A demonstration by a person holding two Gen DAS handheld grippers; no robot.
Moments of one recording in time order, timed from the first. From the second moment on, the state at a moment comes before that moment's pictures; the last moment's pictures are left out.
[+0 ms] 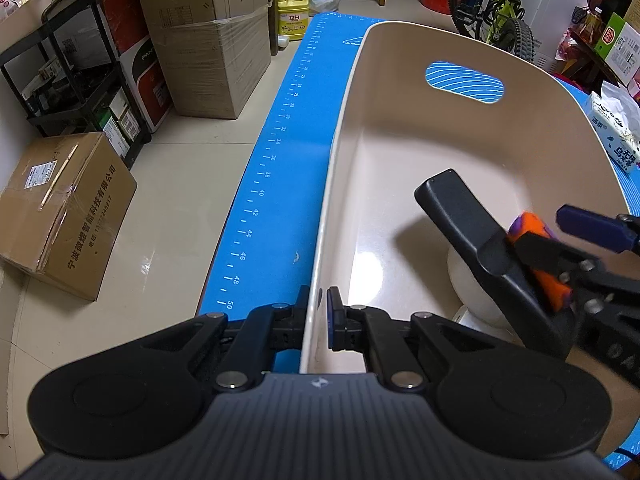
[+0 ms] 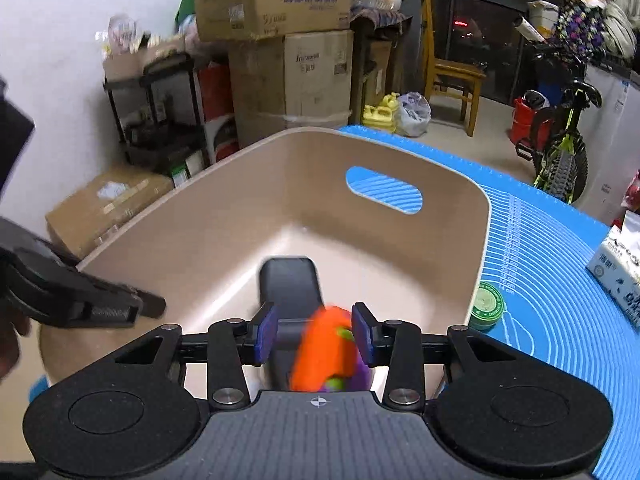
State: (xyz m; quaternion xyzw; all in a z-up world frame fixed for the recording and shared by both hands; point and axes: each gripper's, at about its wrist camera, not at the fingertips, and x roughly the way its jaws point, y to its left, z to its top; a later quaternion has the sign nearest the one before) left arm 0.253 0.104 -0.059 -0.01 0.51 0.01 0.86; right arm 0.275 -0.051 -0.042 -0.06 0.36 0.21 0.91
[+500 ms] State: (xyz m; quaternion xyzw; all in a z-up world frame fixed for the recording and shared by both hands) left arm 0.253 0.105 -0.058 -0.02 0.51 0.01 0.86; right arm 0.280 -0.156 -0.018 -0.03 0.29 0.10 0.95
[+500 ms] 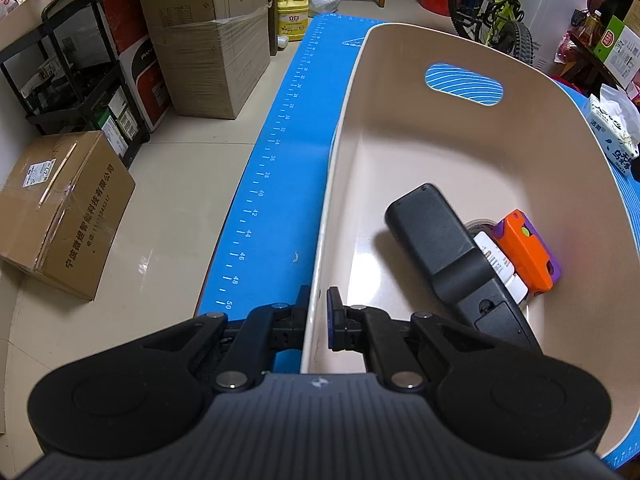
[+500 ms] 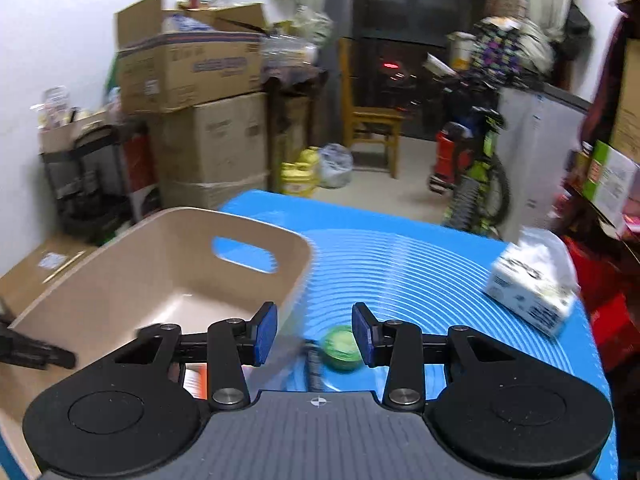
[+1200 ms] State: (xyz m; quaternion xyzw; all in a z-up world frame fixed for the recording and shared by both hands) left arm 0.254 0.106 -0.058 -0.01 0.51 0.01 0.86; right arm 0.312 -0.147 -0.130 -0.07 0.39 0.12 0.91
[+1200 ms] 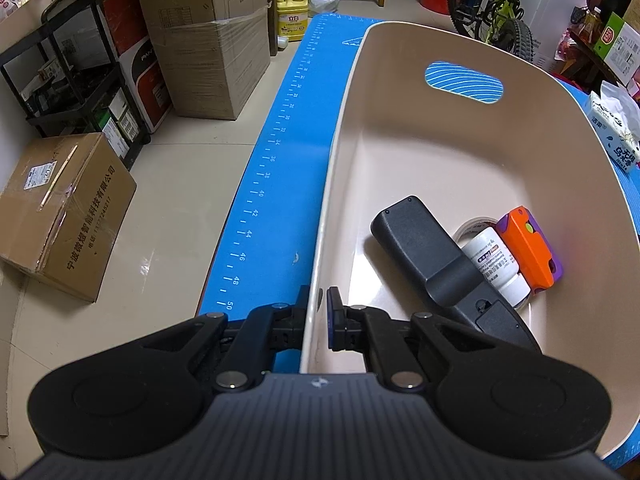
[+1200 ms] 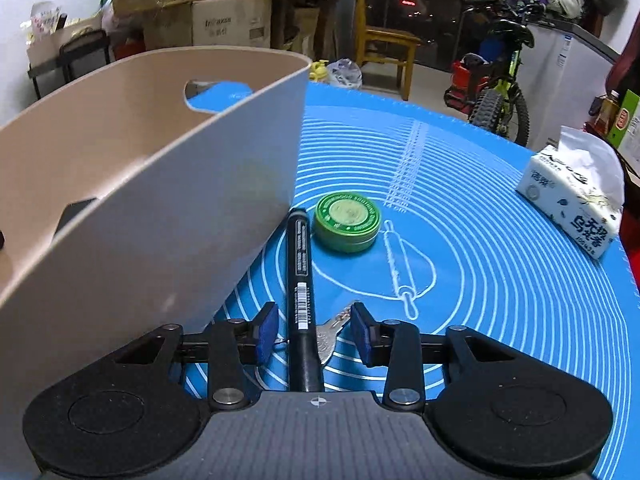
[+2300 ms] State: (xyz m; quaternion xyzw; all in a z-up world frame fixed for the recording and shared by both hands) left arm 0.254 0.104 -0.058 -0.01 0.51 0.01 0.86; right arm 0.257 -0.193 -0.077 0.01 0.33 0.07 0.94
